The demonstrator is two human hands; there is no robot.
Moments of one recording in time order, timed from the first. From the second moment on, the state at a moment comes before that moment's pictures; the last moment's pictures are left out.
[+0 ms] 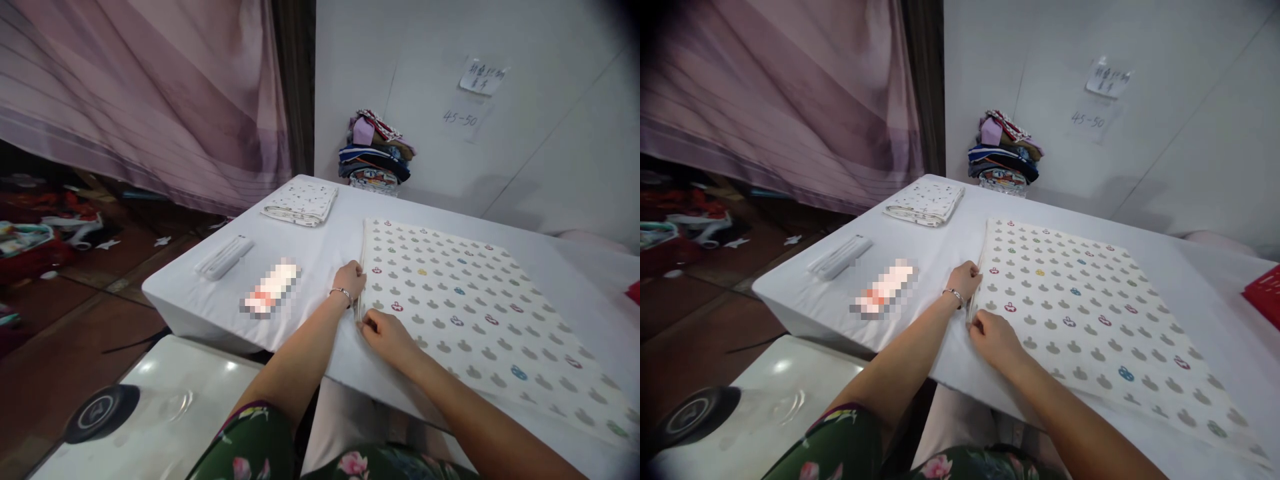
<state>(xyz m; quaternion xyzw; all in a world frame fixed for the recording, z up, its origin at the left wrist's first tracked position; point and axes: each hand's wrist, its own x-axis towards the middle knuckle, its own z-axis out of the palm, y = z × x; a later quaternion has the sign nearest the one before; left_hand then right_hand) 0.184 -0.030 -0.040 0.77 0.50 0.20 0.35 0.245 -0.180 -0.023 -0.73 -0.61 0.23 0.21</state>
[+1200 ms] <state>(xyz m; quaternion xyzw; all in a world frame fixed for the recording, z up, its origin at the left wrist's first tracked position) 0.138 -0.091 -0.029 0.76 0.53 0.14 0.35 0.255 -0.235 -0.029 -0.65 -0.74 0.13 0.12</state>
